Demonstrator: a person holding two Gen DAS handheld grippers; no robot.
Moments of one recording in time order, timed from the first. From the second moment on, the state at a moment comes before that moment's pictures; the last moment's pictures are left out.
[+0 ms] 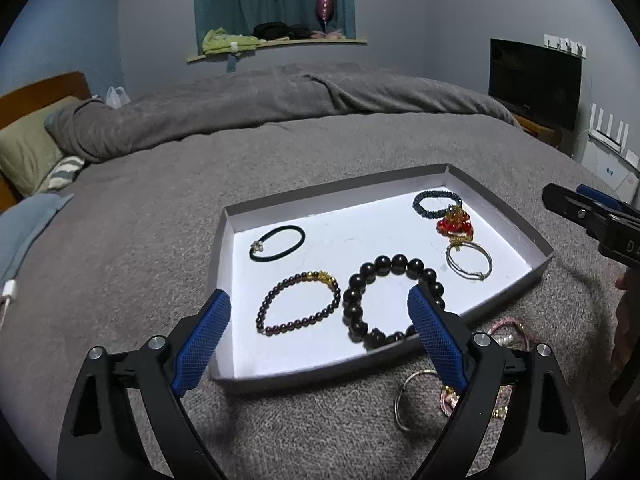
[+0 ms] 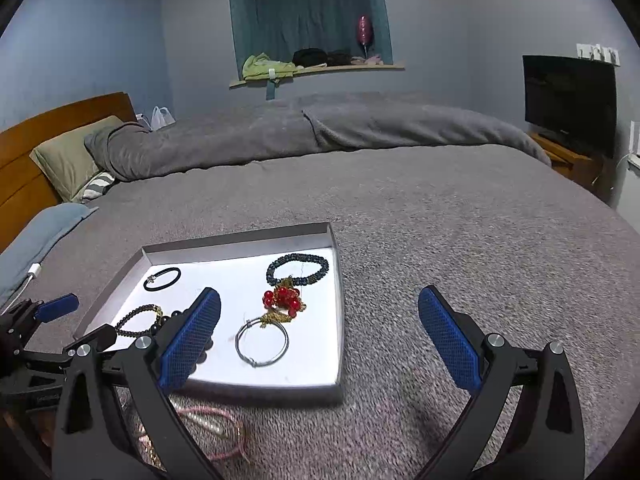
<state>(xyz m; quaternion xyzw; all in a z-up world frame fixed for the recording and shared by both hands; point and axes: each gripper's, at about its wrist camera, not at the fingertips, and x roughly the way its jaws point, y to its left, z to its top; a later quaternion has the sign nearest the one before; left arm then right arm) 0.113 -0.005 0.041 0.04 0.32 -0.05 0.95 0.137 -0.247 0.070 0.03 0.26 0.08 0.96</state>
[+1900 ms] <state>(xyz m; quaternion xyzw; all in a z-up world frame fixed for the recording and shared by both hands) 0.055 0.005 0.007 0.01 0.34 -0.07 0.94 0.057 -0.183 0.025 -0.07 0.32 0.26 0.91</state>
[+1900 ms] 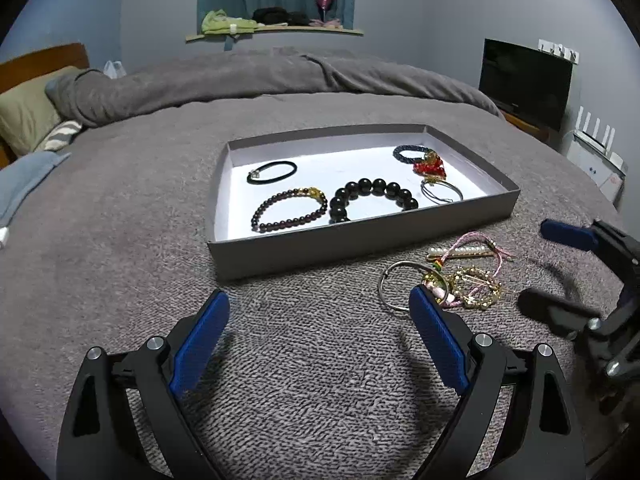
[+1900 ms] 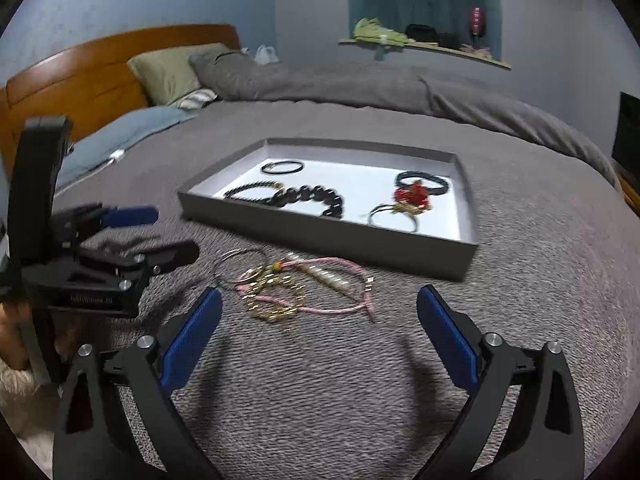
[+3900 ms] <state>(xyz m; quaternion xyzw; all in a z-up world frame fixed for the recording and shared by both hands) 0.082 -0.040 -0.008 -0.02 0.39 -0.17 0.91 0.083 -0.219 0.038 -0.01 0.34 0.22 0.92</state>
